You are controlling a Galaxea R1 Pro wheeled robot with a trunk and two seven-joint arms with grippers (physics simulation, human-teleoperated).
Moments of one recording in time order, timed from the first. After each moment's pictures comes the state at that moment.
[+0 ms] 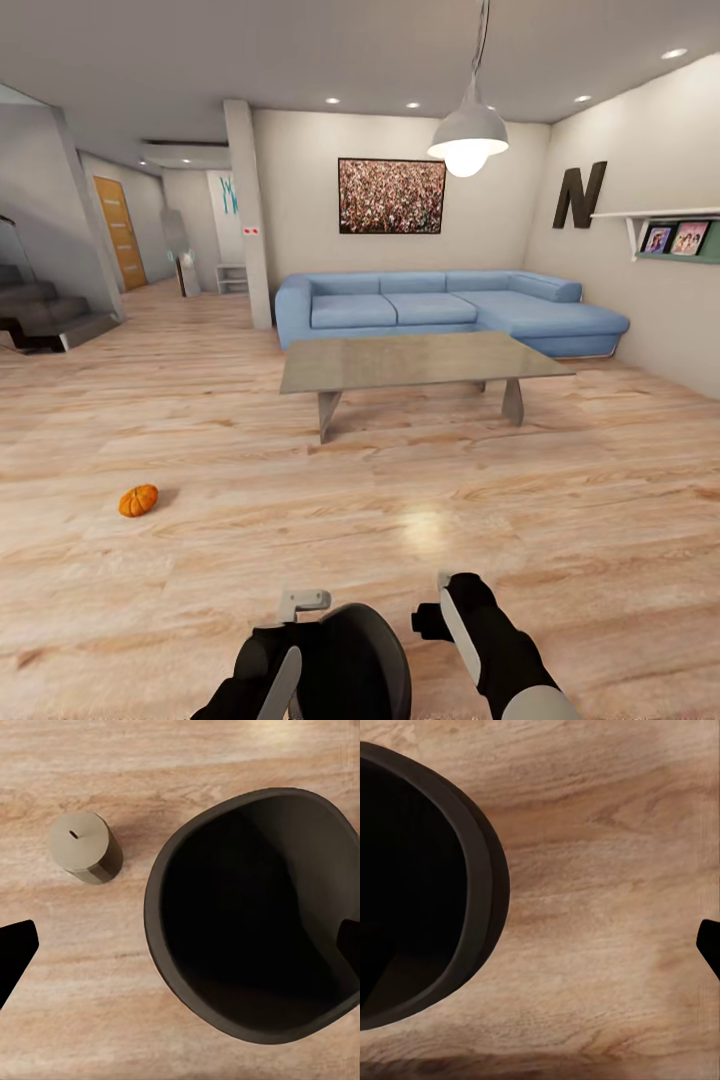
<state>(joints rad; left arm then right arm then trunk) -0.22 -0.17 -0.26 -1.15 0.28 0.73 0.47 -0.48 0.16 0.01 -0.79 -0.05 0.86 -0.18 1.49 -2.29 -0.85</state>
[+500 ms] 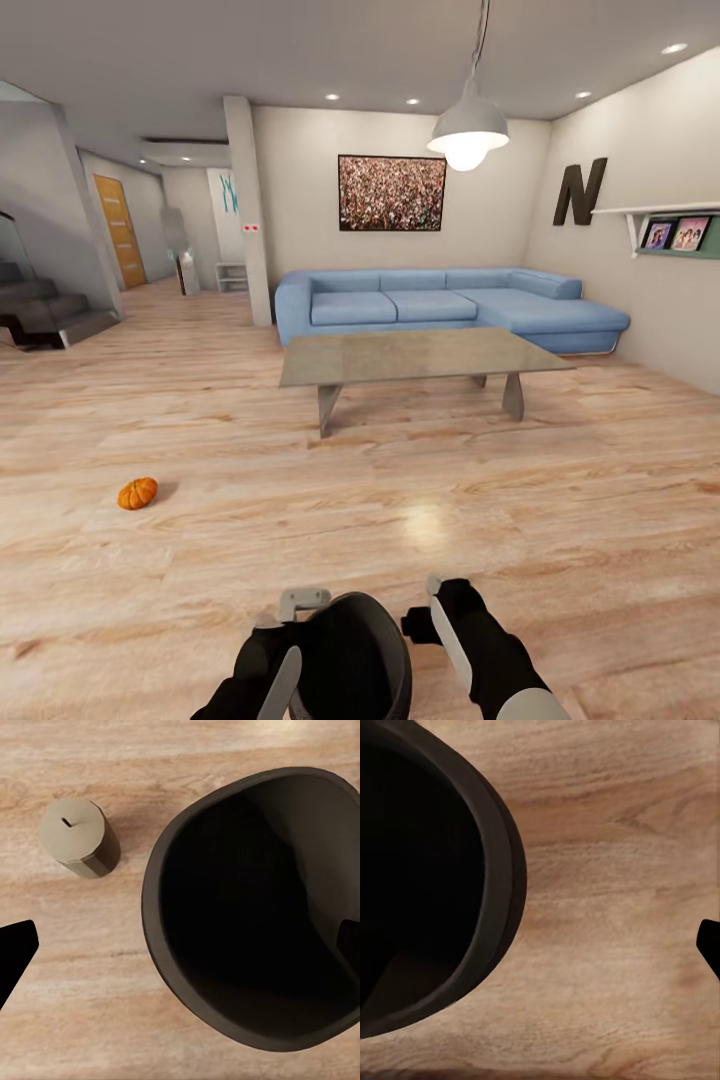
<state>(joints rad) -0.22 -0.17 -0.26 -1.15 0.28 0.72 0.47 -0.48 0.17 0.06 -0.75 -0.05 0.81 -0.16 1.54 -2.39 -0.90</state>
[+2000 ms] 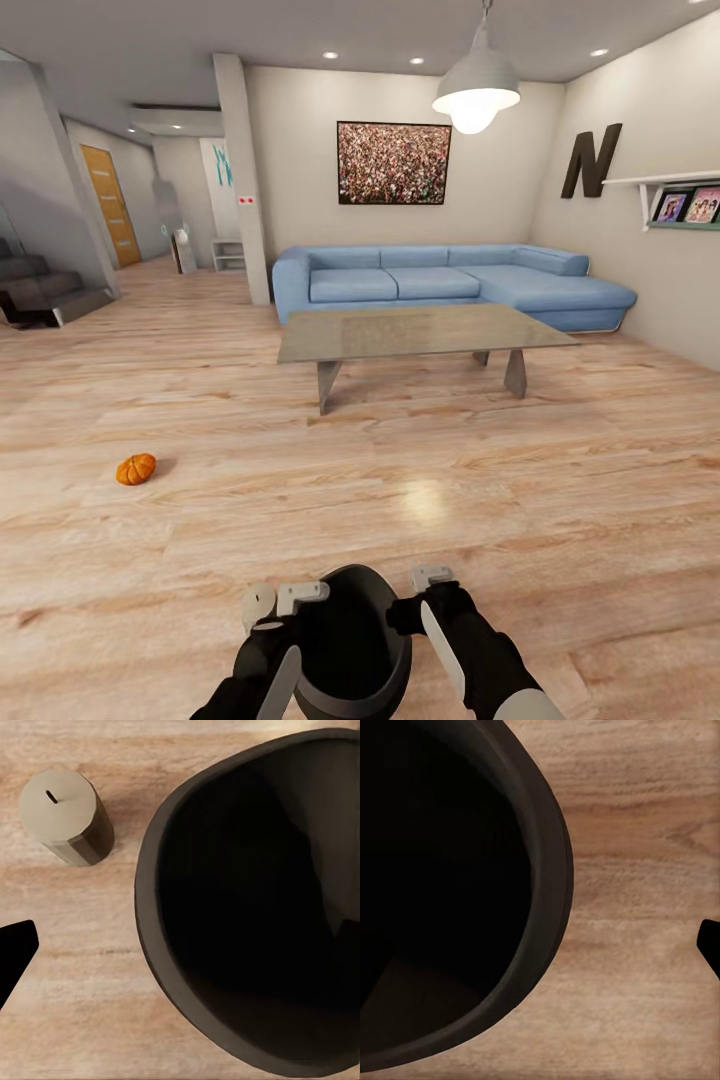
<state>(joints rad) -0.22 -0.17 -0.25 -1.16 0.28 0.65 0.46 -0.48 0.17 0.16 -0.75 -0.05 0.70 -0.09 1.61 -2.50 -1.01</state>
